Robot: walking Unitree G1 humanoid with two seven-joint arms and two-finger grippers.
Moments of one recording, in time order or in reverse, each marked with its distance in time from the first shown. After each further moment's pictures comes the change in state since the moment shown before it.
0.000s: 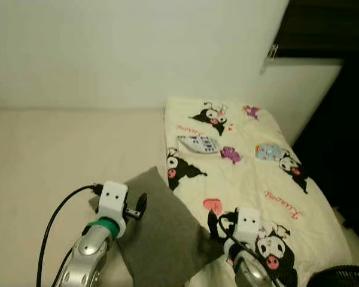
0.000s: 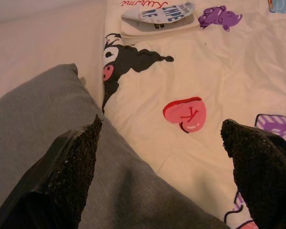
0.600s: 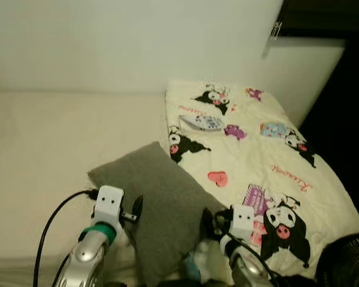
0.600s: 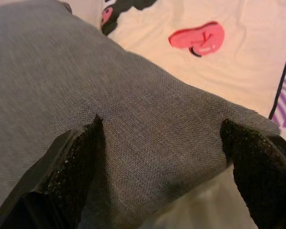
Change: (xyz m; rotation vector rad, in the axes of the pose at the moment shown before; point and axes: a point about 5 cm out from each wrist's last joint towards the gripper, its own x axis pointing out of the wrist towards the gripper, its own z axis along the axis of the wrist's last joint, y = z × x) left arm -0.011 0.006 -0.016 -0.019 0.038 0.071; right arm 0.004 0.004 -0.002 0.002 0.020 0.039
